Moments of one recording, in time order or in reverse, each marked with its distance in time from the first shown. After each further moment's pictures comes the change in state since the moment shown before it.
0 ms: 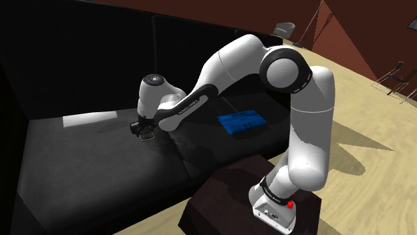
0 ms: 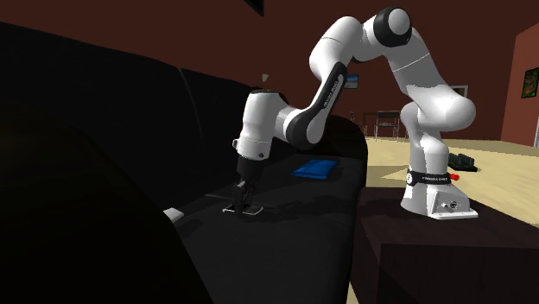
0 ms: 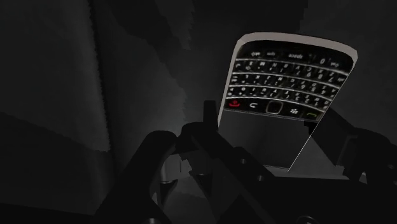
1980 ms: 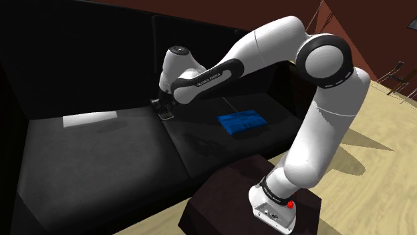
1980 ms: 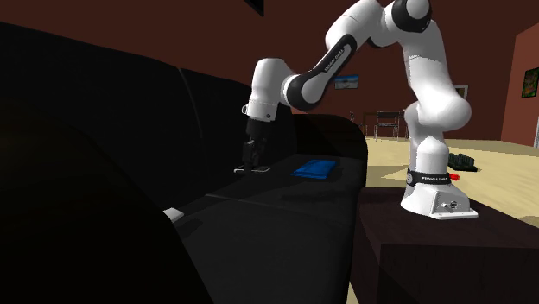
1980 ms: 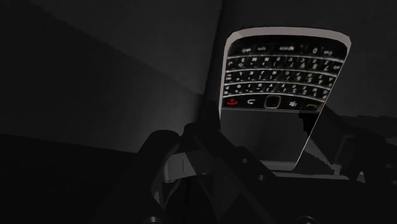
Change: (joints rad) arm -0.178 -0.280 0.051 -0.138 0.176 -0.109 -0.273
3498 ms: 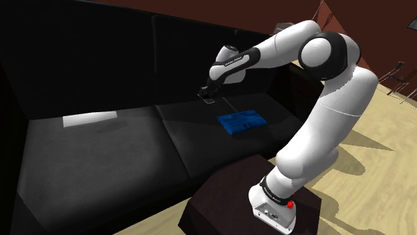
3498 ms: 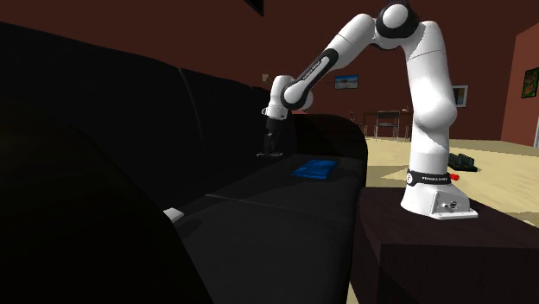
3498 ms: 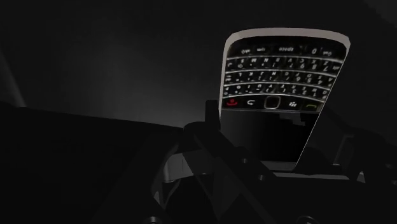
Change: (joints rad) arm -0.401 -0.045 -0.130 -0.067 0.244 0.065 -0.710
